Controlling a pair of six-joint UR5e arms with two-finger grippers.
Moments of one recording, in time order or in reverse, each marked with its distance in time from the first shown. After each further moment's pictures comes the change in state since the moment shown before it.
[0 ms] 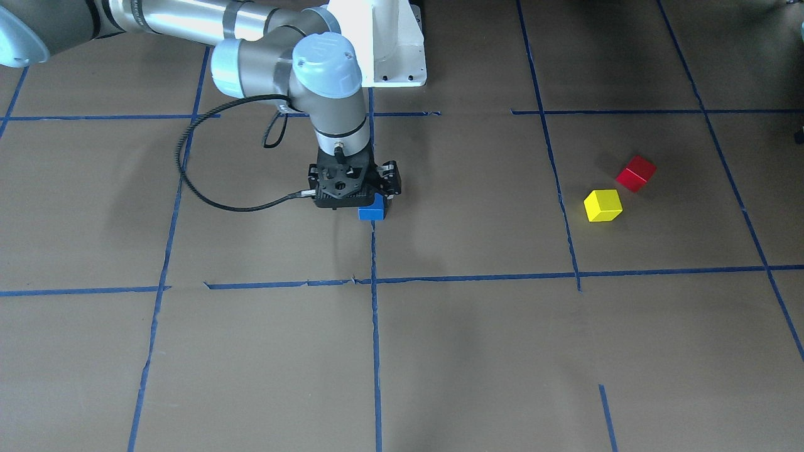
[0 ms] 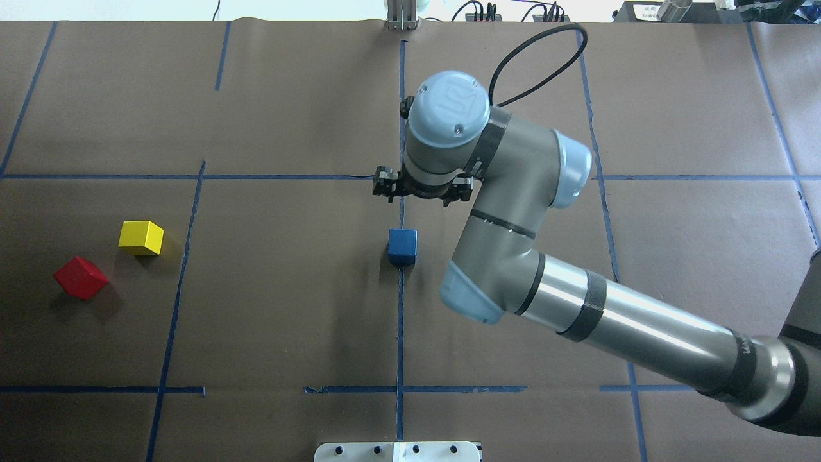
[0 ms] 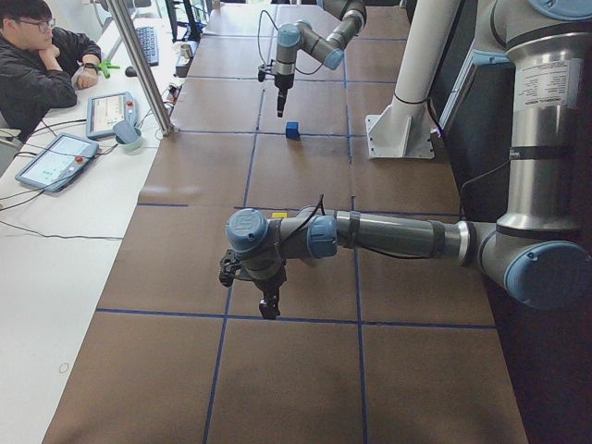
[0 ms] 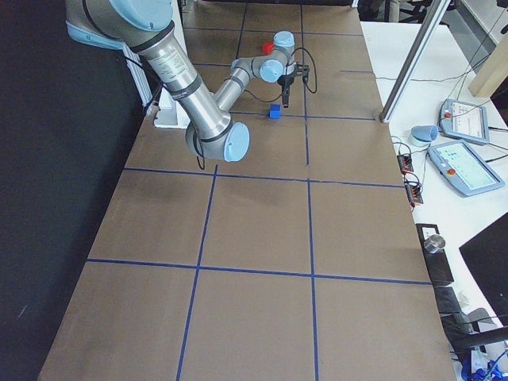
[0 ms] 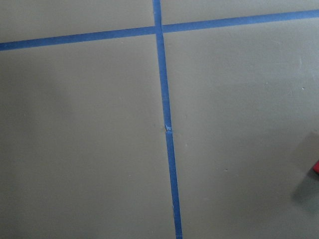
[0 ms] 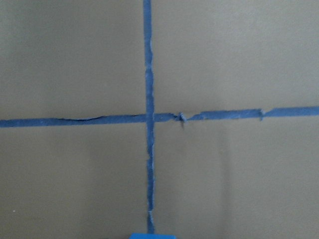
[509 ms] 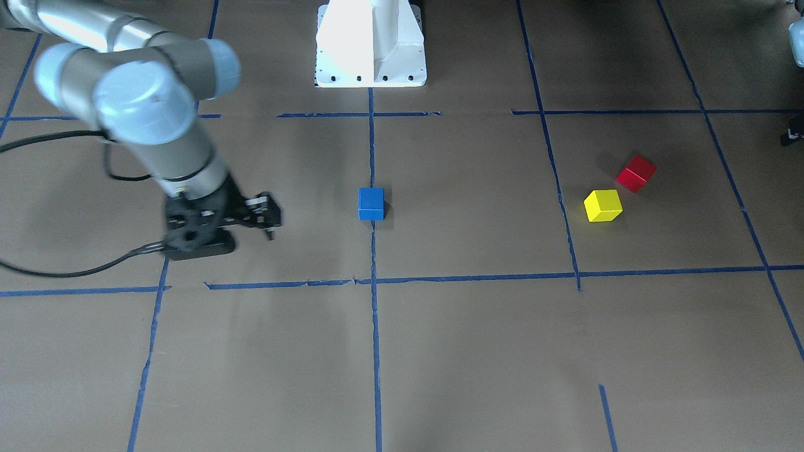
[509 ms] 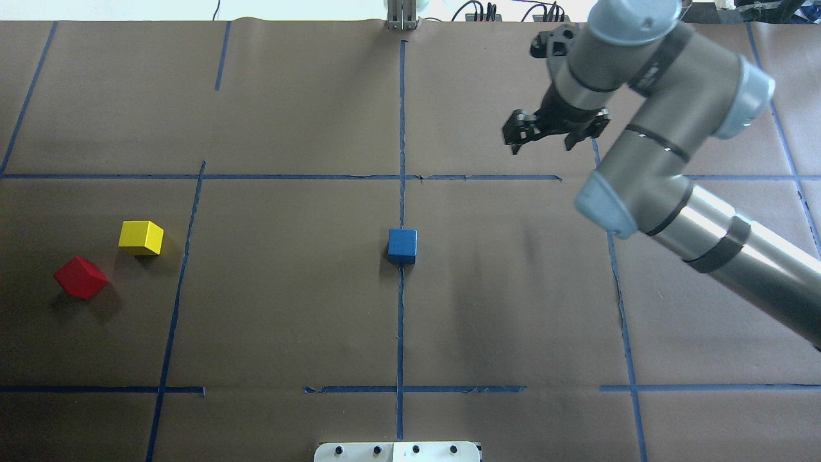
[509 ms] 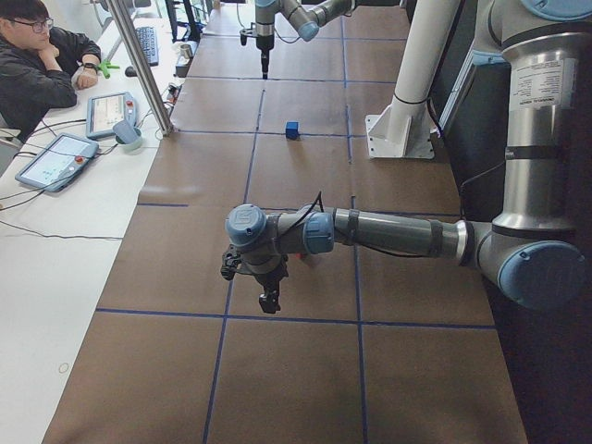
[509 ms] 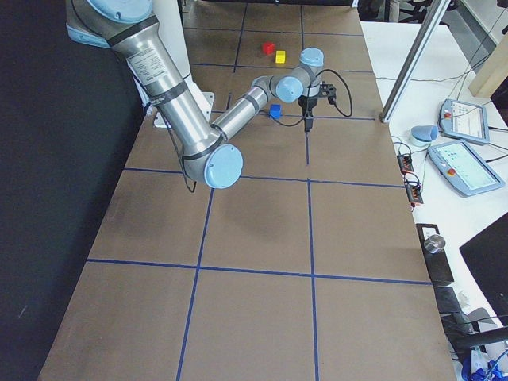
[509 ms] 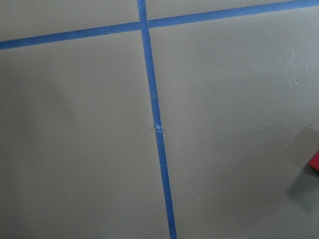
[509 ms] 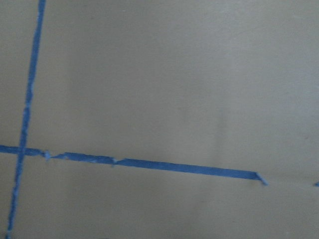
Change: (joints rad) left arm 0.042 -0.006 -0.009 -0.002 0.002 -0.002; right arm 0.300 -0.273 0.116 -0.027 0.213 -0.473
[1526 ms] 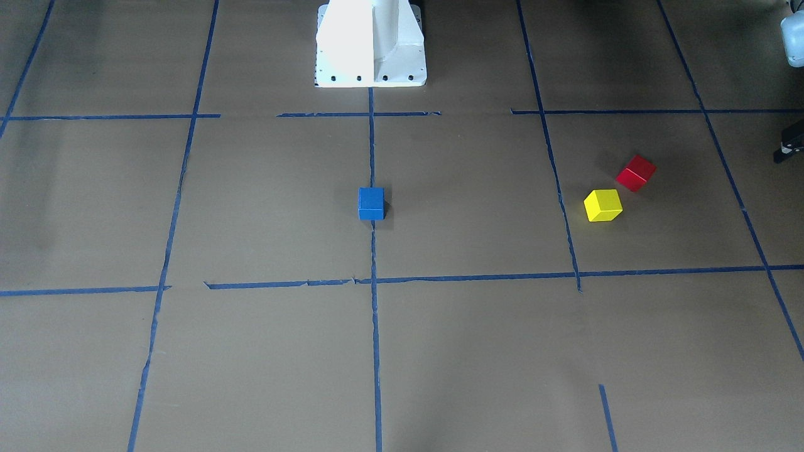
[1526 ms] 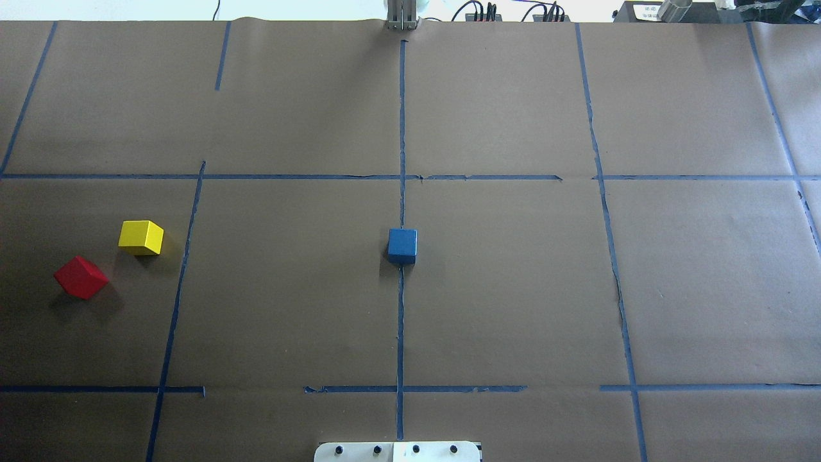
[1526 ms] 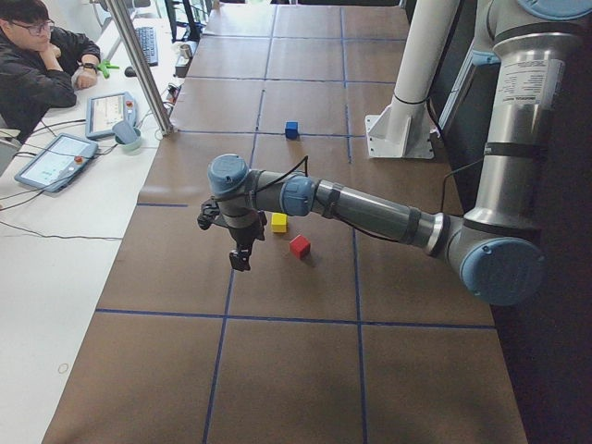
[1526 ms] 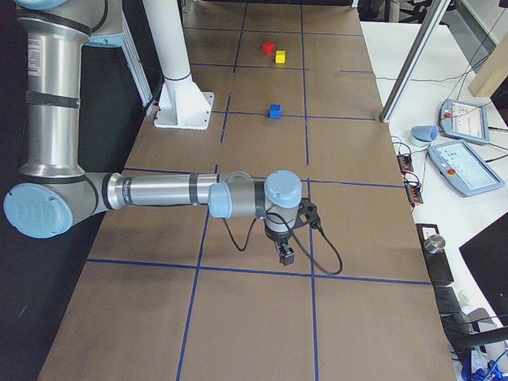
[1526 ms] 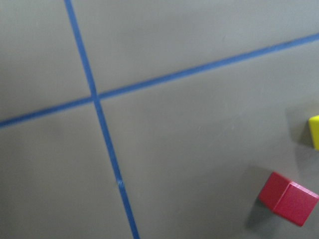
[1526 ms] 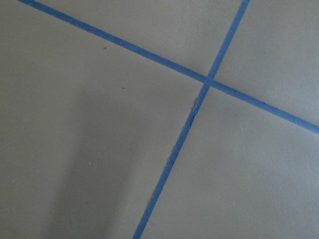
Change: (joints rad) left arm 0.016 -0.125 -0.056 -0.041 0.000 -0.001; right arm 0.637 -0.666 0.074 0.013 0.210 -1.080
